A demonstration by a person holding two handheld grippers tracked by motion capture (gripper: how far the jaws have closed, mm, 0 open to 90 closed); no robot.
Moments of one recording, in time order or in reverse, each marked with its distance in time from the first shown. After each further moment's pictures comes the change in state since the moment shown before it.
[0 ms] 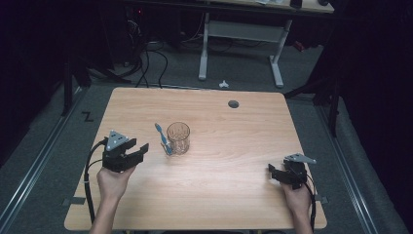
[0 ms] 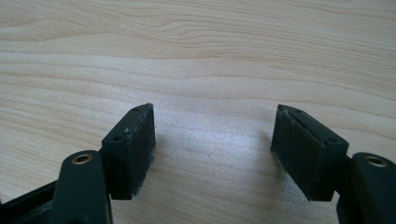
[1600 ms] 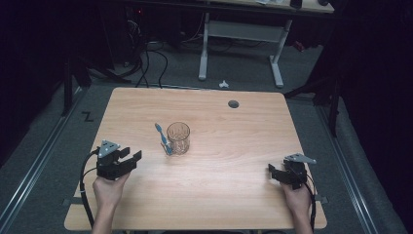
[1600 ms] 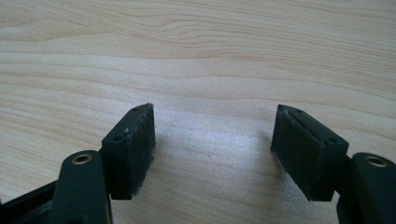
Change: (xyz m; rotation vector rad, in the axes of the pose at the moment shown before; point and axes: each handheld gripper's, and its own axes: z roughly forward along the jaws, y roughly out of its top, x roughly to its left) left arm 0.020 -0.034 0.002 0.030 0.021 -0.112; right arm 0.000 0.000 0.000 0.000 0.000 -0.001
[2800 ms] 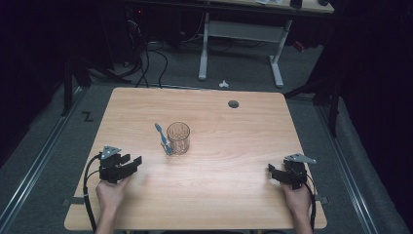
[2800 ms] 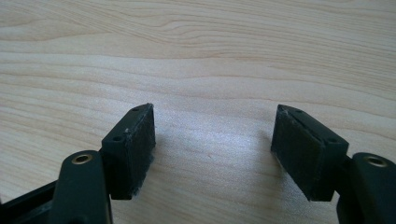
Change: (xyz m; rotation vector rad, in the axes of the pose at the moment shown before) left arm 0.012 -0.024 0.021 0.082 0.015 -0.087; right arm 0.000 0.000 0.000 -0.001 0.000 0.000
